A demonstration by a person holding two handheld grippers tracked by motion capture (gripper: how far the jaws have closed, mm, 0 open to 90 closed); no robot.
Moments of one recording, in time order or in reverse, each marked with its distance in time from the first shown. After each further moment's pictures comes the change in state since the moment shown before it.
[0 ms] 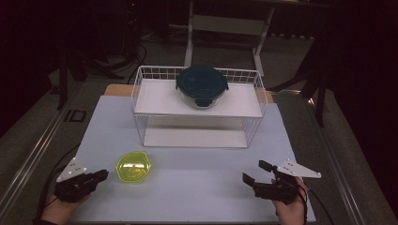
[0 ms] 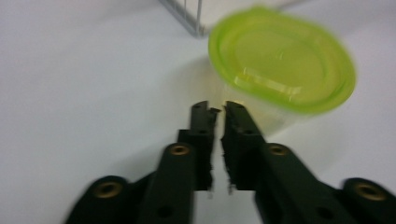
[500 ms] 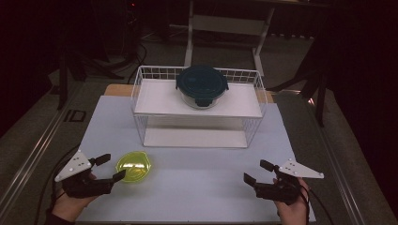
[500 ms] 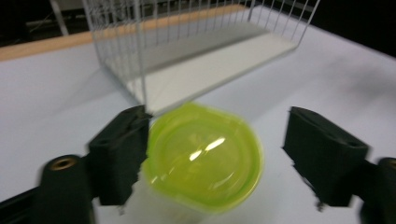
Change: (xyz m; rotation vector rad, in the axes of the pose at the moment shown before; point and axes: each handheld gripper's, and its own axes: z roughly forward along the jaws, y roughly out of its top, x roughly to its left) left arm -0.026 0.038 -0.018 -0.222 -0.097 0.042; right arm 0.003 0.004 -0.006 -0.010 -0.006 -0.011
